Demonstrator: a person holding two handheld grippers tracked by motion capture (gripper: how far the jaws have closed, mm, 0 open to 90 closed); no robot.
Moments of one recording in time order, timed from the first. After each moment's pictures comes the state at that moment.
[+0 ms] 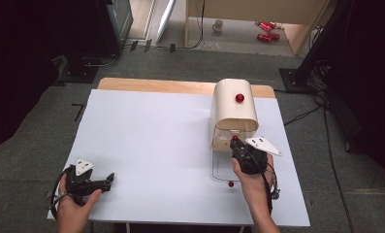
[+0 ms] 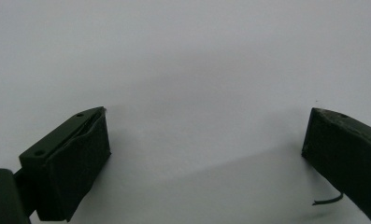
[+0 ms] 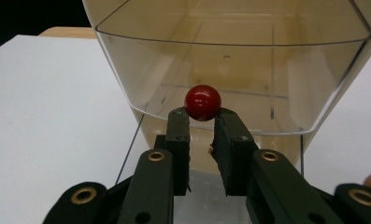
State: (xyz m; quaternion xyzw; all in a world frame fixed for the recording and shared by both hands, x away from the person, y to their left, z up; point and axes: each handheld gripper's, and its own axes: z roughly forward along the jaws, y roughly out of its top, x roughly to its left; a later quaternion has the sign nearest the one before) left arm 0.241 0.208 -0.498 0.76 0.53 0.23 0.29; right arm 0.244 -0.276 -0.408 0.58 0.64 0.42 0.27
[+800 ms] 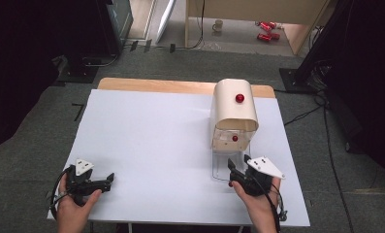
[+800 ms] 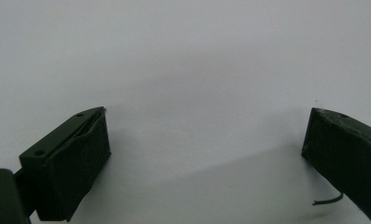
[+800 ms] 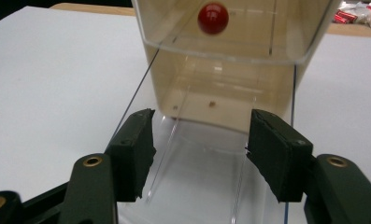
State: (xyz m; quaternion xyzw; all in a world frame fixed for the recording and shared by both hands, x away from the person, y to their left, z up) left arm 0.241 0.208 -0.498 0.76 0.53 0.23 0.29; right arm 0.191 -0.281 -0.429 0.56 0.66 0.42 0.28
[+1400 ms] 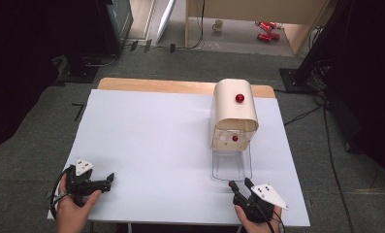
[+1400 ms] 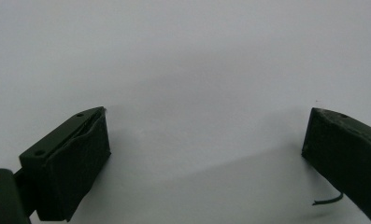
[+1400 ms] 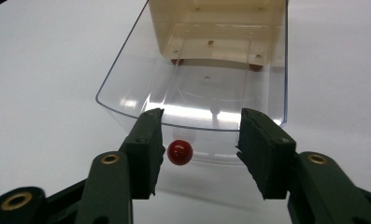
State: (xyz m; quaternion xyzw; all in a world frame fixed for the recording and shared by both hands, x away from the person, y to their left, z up) left arm 0.241 0.208 -0.498 0.76 0.53 0.23 0.29; right arm 0.140 -0.283 -0.464 0.59 0.64 0.42 0.27
